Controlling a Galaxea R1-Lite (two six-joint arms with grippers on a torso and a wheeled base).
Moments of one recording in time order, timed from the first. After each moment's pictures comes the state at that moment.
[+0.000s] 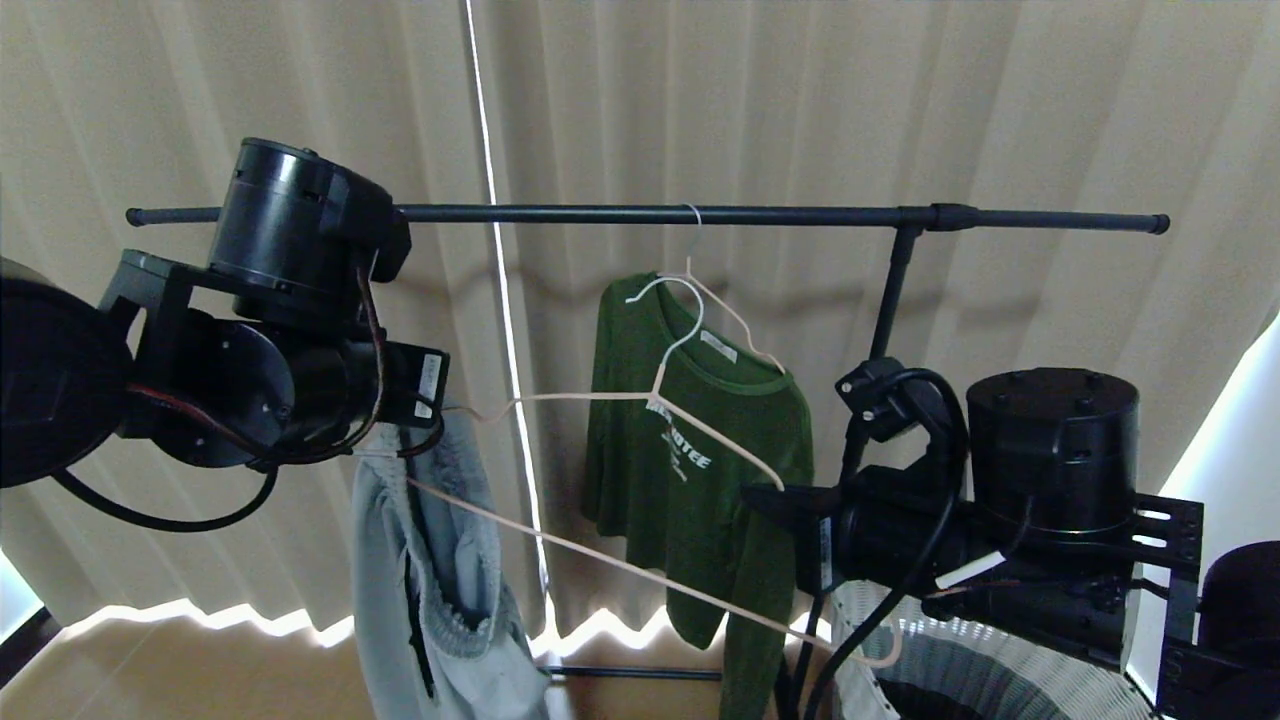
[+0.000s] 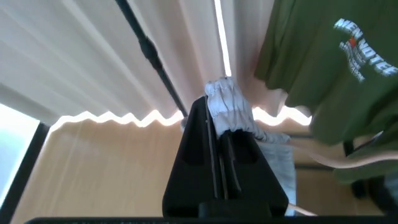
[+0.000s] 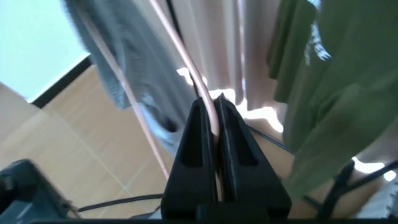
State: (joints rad) left arm -0.52 1.62 -1.22 0.21 0.61 -0.07; right arm 0.72 1.66 -0.69 -0.56 -0.03 0.32
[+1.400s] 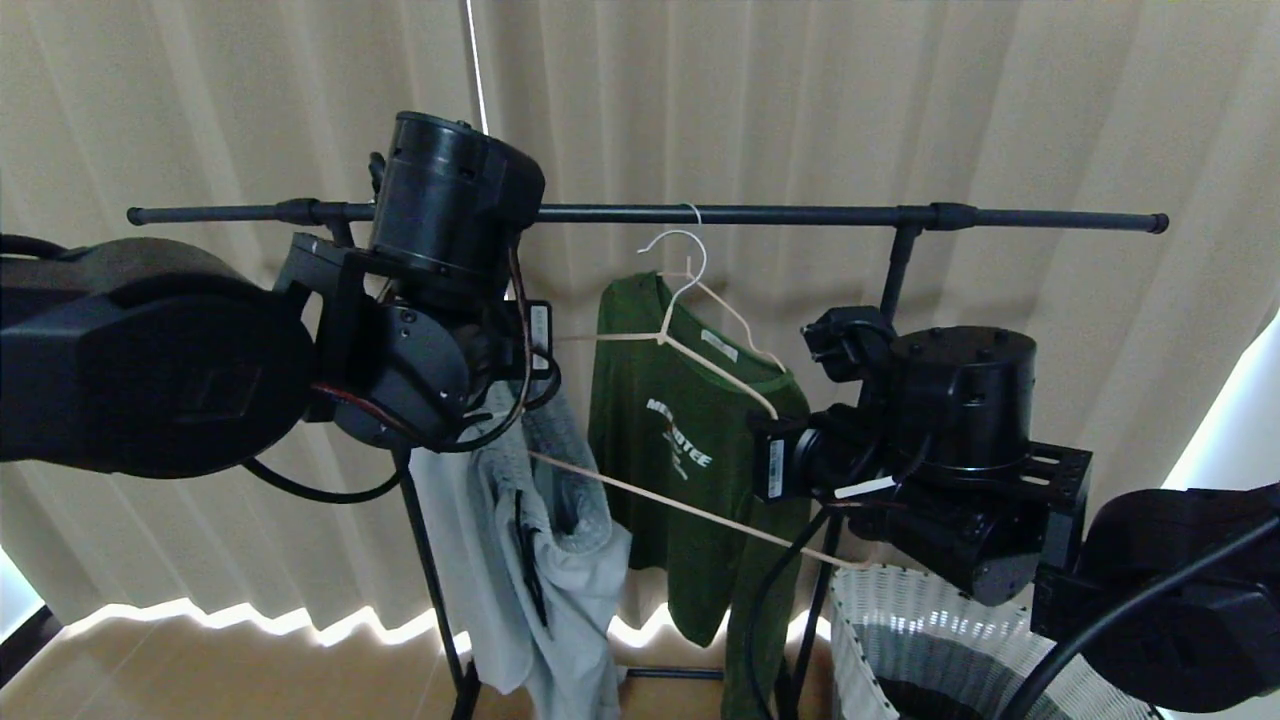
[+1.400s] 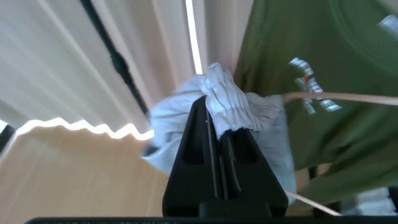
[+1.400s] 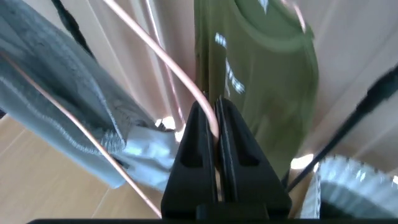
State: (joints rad) left arm -0.69 1.76 -1.37 0.09 0.76 -0.27; right arm 0.73 1.80 -0.85 -0.63 -0.34 0.26
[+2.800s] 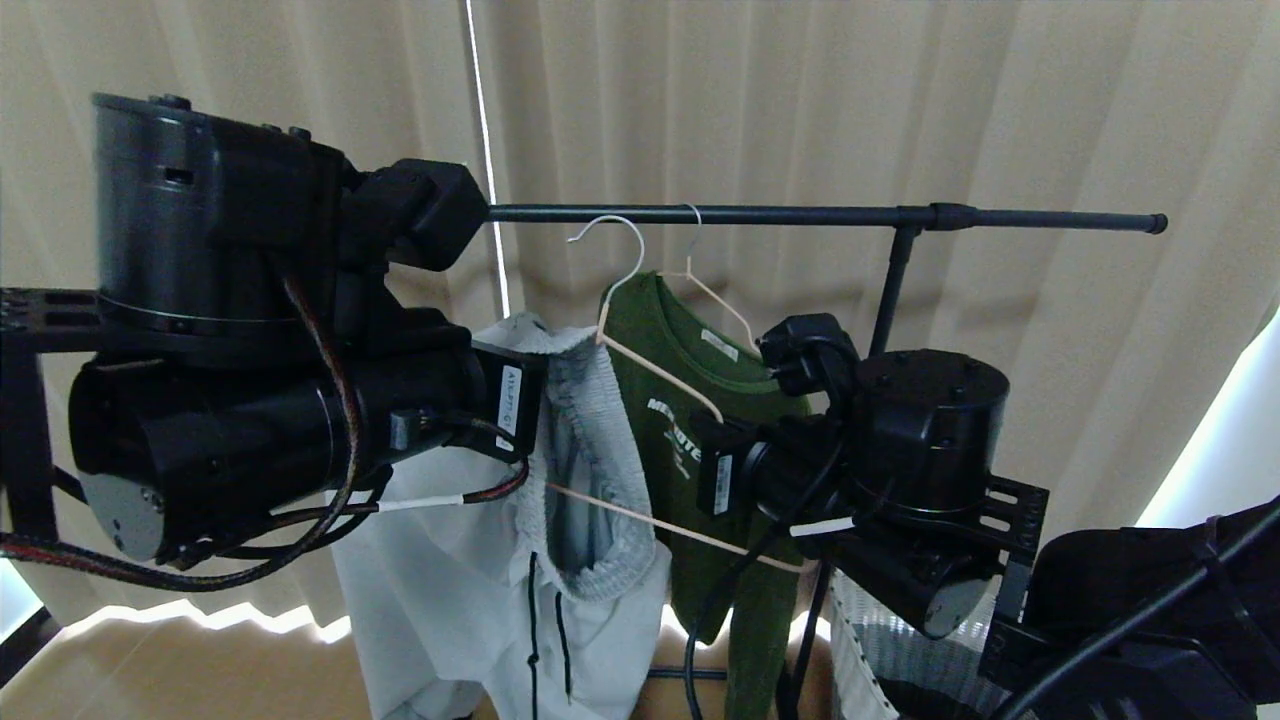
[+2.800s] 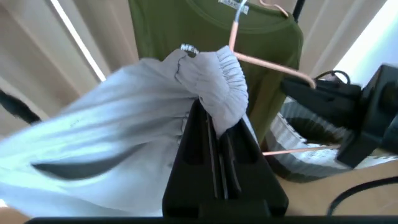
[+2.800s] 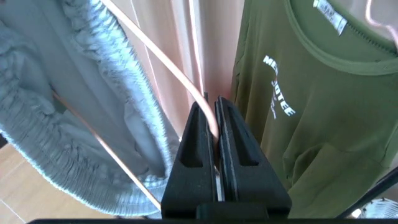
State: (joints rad) left arm -0.73 1.50 -1.07 -0.08 0.28 -0.04; right arm 0.81 1.85 -0.84 -0.81 -0.33 0.26
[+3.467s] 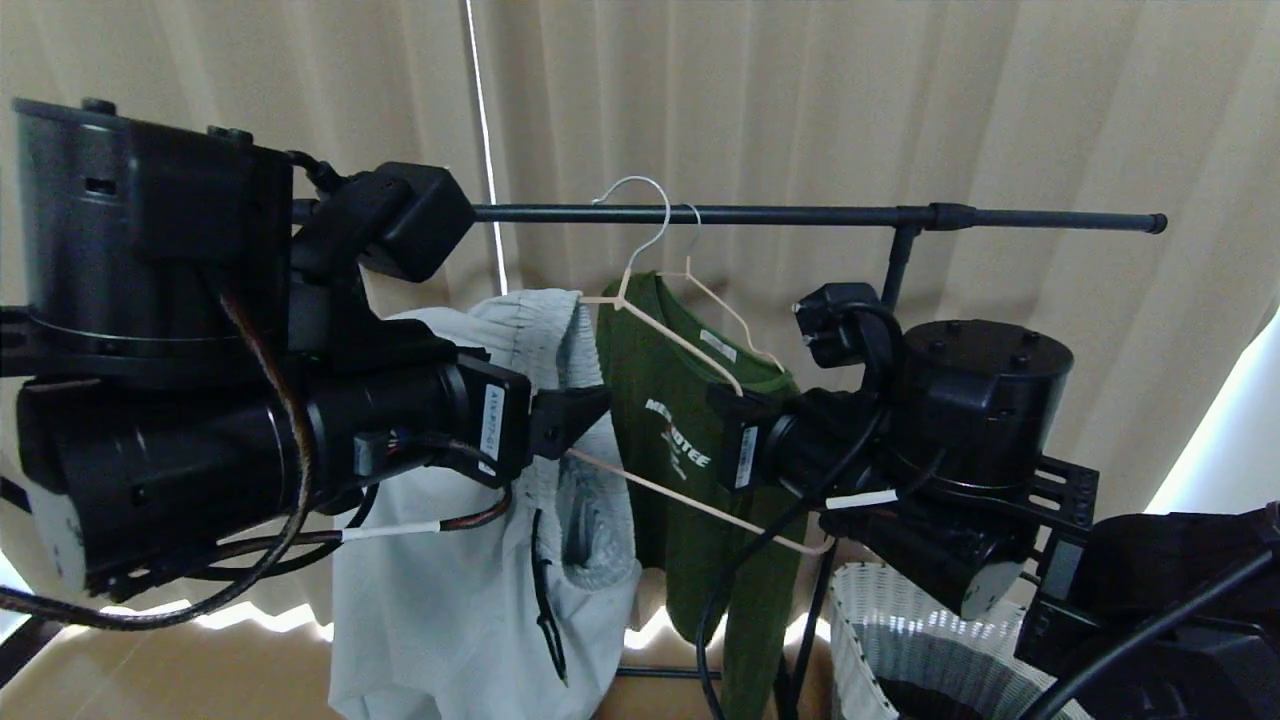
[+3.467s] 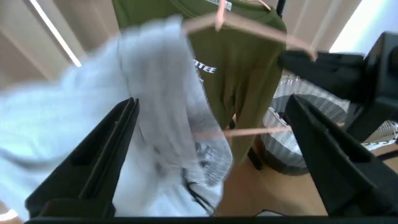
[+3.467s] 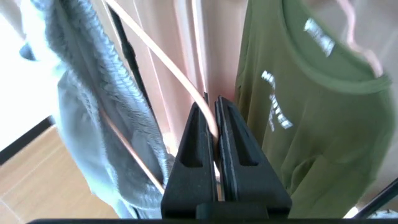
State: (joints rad) left arm -0.73 1.46 -1.03 -0.08 0.20 -0.03; right arm 0.79 1.80 -0.84 -0.82 -0.32 0.26
